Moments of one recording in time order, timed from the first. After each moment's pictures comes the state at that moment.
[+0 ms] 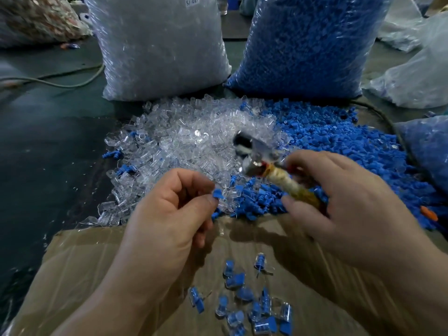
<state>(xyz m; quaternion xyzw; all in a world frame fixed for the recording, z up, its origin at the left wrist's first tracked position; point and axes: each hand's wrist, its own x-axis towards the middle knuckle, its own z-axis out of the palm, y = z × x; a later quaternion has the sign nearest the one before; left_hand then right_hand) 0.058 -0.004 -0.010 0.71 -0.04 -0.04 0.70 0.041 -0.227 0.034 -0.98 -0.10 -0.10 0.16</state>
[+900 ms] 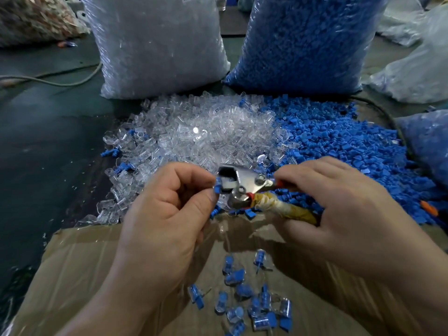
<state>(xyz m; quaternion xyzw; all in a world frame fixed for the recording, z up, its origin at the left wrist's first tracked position) 0.050 -0.007 -0.001 0.73 -0.06 0.03 0.68 0.036 -0.229 0.027 -0.98 -0.15 -0.07 0.14</state>
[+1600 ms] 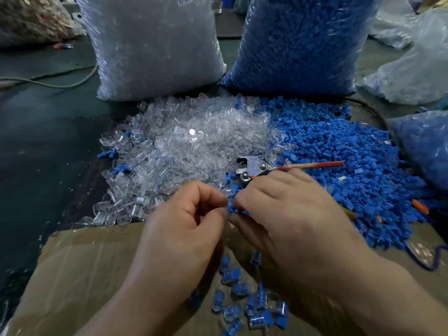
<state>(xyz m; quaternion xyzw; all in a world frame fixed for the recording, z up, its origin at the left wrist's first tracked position) 0.046 -0.017 -0.012 0.83 -0.05 -0.01 0.56 0.039 -0.189 0.019 -0.96 -0.24 -0.14 0.10</state>
